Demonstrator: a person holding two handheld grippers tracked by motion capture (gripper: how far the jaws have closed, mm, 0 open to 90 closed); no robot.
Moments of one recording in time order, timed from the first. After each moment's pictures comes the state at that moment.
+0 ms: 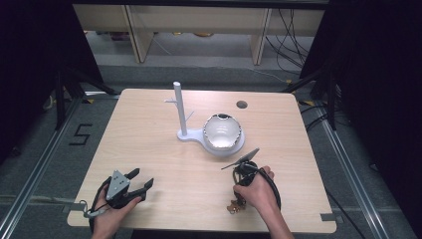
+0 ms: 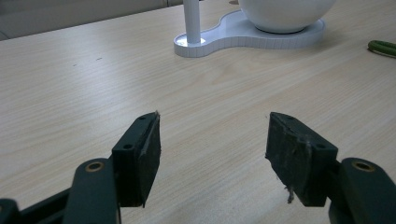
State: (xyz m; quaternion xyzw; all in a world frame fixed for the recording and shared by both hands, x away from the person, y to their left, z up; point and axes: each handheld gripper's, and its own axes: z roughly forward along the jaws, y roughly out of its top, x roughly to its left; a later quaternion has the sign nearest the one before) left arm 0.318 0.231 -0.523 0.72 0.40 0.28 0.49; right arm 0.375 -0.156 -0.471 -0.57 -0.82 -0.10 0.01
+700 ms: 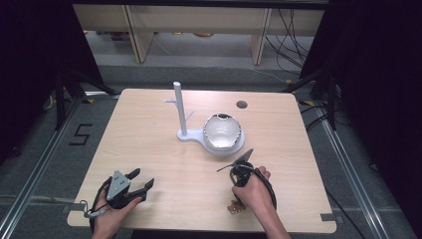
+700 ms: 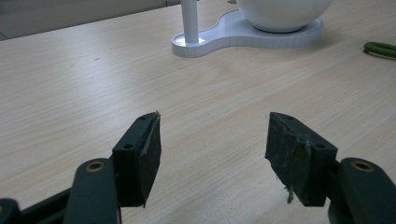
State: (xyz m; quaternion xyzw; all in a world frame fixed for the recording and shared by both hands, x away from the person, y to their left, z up) left arm 0.317 0.230 -0.523 0.72 0.39 0.28 0.49; right arm 0.376 -0.144 -0.474 -0.57 -0.82 -0.05 0.01
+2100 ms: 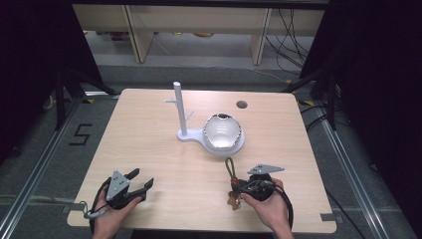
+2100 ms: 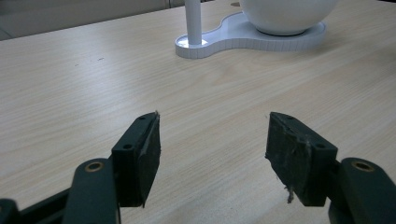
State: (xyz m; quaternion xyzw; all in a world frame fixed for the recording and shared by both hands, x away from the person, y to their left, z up) left arm 0.315 0.231 -0.523 0.72 0.40 0.28 0.50; right arm 0.331 -0.189 -0.473 -0.45 -0.80 -0.39 -0.06
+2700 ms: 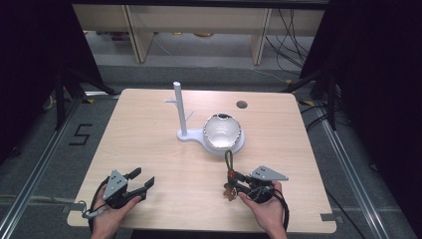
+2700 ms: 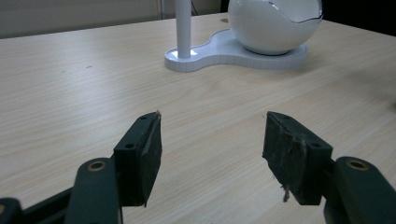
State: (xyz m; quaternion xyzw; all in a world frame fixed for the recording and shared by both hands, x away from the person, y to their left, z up) left arm 0.314 0.228 -0.516 0.70 0.40 0.26 0.53; right arm 0.327 -0.185 -0.485 -0.40 -0.75 -0.51 -0.13
